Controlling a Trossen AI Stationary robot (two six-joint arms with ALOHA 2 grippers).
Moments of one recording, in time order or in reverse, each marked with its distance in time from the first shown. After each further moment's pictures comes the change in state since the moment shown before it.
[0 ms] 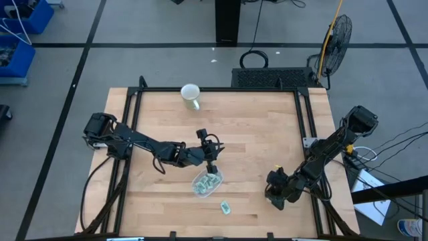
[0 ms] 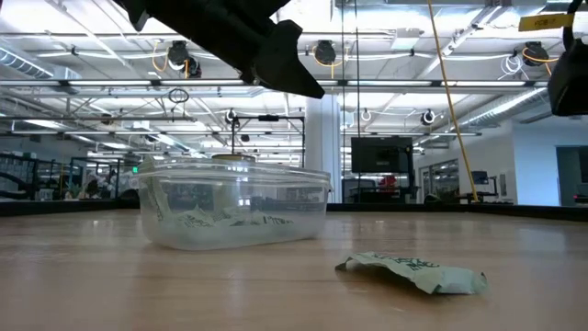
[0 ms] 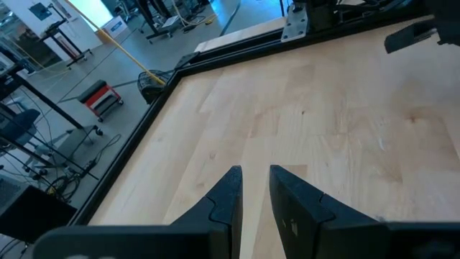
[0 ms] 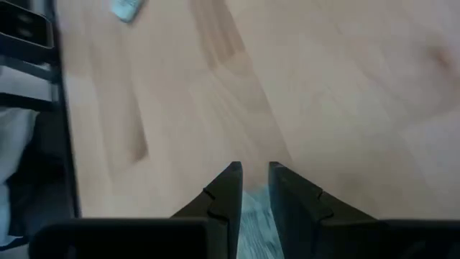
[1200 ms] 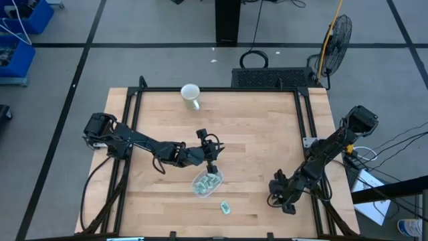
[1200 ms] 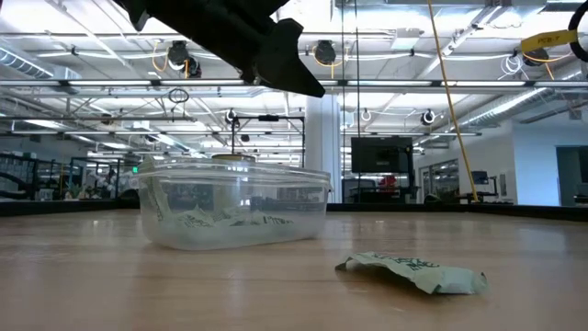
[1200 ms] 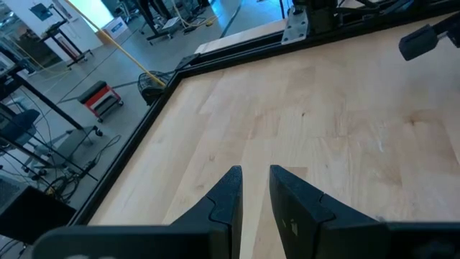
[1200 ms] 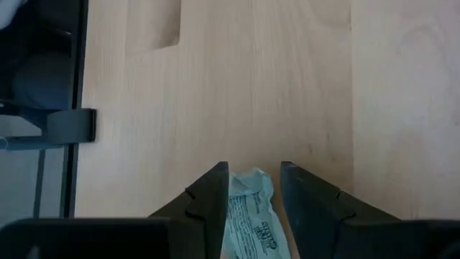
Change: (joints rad) left arm 0.000 0.000 0.000 0.007 0.000 -0.001; right arm 0.009 -0.001 -0.002 -0.030 -0.238 -0.333
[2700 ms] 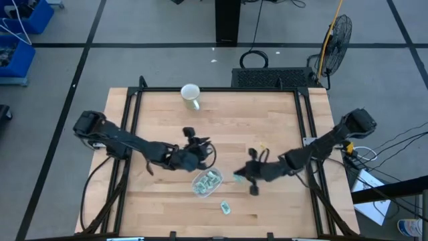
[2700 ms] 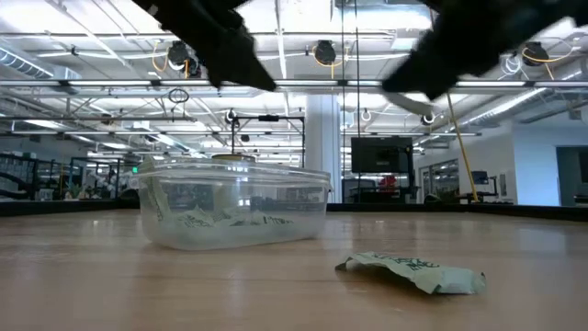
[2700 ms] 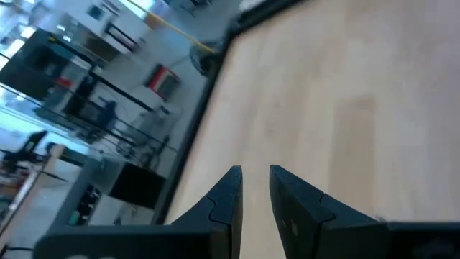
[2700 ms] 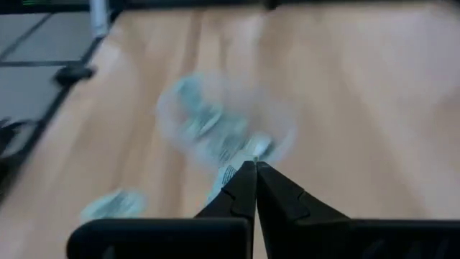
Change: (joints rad) left arm -0.070 -0.123 0.000 -0.324 -0.264 0.062; right arm -0.352 0.051 0.227 0.219 0.396 -0.582
